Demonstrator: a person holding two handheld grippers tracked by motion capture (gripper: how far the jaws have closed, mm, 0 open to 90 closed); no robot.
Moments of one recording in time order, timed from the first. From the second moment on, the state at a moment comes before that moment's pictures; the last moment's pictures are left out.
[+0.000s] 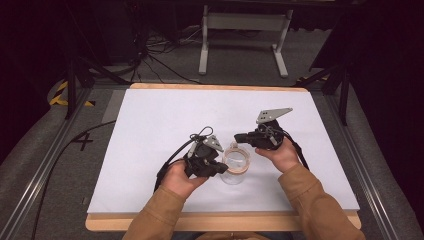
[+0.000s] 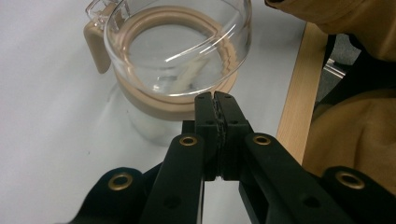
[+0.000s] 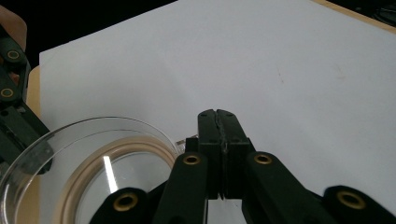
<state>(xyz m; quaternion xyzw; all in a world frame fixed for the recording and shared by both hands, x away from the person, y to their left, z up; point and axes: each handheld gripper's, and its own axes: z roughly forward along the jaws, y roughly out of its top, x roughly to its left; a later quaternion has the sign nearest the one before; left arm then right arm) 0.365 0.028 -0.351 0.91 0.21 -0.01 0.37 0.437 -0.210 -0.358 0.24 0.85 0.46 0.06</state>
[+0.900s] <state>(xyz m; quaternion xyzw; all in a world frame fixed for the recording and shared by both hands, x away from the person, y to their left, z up) 0.371 0.020 -0.339 0.89 0.20 0.00 0.40 0.394 -0.265 -0.322 0.19 0.87 0.46 0.03</state>
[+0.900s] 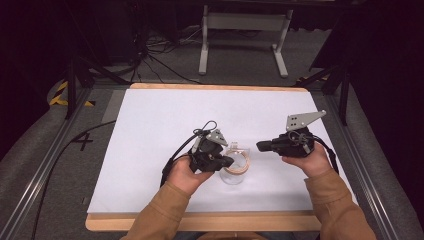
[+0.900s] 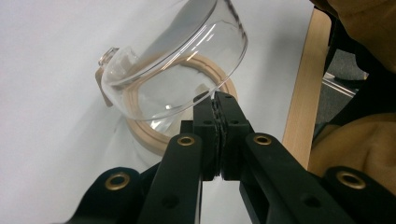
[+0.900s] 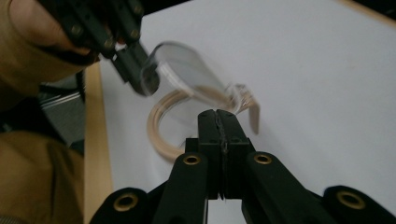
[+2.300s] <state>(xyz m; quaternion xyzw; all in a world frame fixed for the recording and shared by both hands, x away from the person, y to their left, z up) 0.399 0.036 -0.324 0.82 0.26 0.04 0.50 0.372 -0.264 -0.346 0.19 0.89 0.41 0.02</state>
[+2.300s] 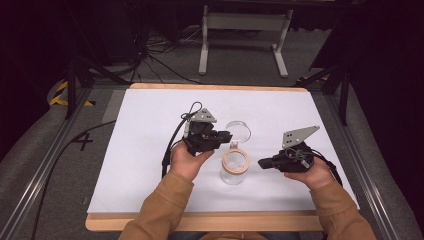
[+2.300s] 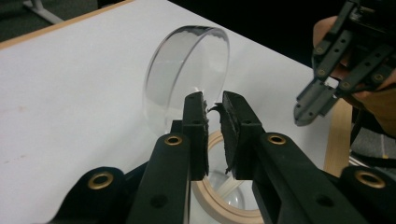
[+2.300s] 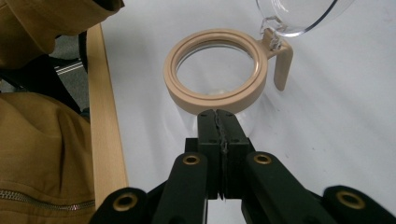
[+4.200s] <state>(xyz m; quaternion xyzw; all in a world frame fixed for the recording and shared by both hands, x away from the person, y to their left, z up) 0.428 0.168 -0.388 0.81 0.39 0.13 0.41 0.448 -0.339 -0.386 0.39 0.80 0.41 0.17</state>
